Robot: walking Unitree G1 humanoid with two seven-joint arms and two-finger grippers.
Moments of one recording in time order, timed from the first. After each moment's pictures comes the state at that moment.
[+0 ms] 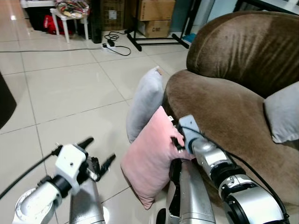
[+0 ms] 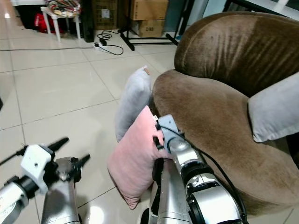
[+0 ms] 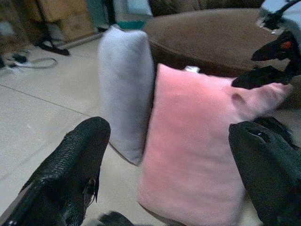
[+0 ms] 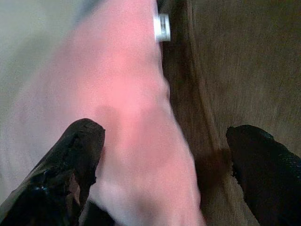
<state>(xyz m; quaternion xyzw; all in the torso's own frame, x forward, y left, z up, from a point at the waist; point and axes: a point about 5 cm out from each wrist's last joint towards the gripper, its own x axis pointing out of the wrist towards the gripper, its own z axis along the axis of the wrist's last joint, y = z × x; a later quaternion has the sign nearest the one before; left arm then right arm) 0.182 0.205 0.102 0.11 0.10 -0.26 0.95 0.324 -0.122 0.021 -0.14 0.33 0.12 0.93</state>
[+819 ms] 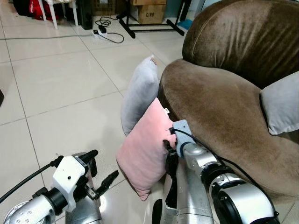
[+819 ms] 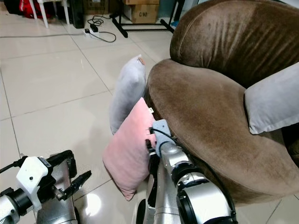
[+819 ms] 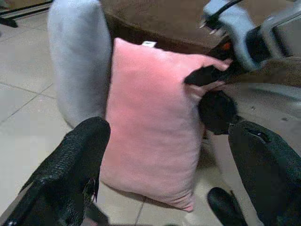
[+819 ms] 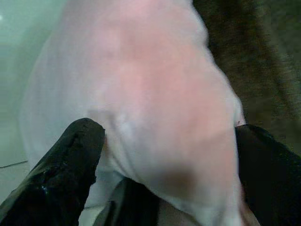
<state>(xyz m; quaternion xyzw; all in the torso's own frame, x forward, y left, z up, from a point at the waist) 0.154 0.197 0.115 0.10 0.13 -0.31 0.94 0.319 -0.094 0.016 -0.08 0.33 0.12 0.93</state>
